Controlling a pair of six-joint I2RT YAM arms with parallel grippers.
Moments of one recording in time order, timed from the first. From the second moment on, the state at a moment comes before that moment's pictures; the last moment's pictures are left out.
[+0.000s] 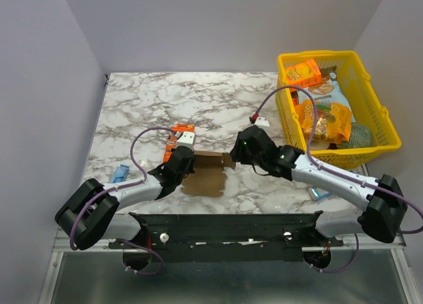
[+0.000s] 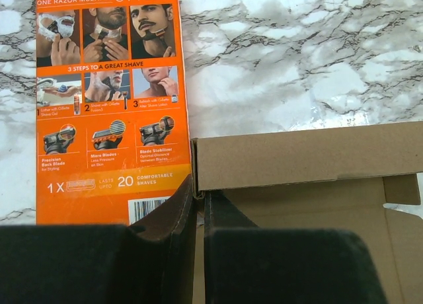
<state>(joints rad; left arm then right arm) -0.72 1.29 0.44 0.27 -0.41 -0.32 0.94 1.29 0.94 -0.38 0.36 0.79</state>
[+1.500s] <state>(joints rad) -0.79 1.34 0.49 0.22 -0.55 -0.29 0.85 1.72 1.00 -0.27 0.30 1.11</state>
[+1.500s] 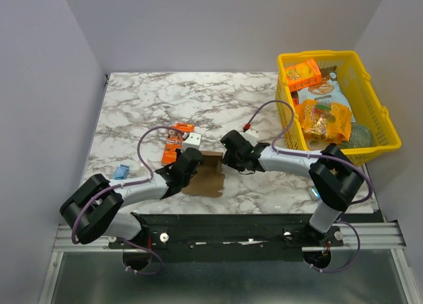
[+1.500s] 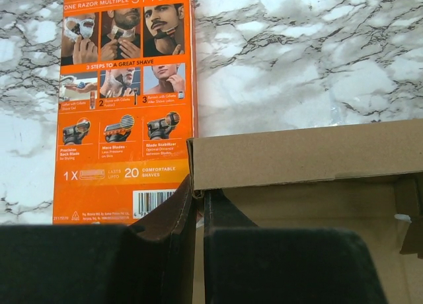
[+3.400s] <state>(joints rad) -0.67 1.27 0.45 0.24 -0.23 -0.30 0.82 1.31 0.56 0.28 -0.06 0.47</state>
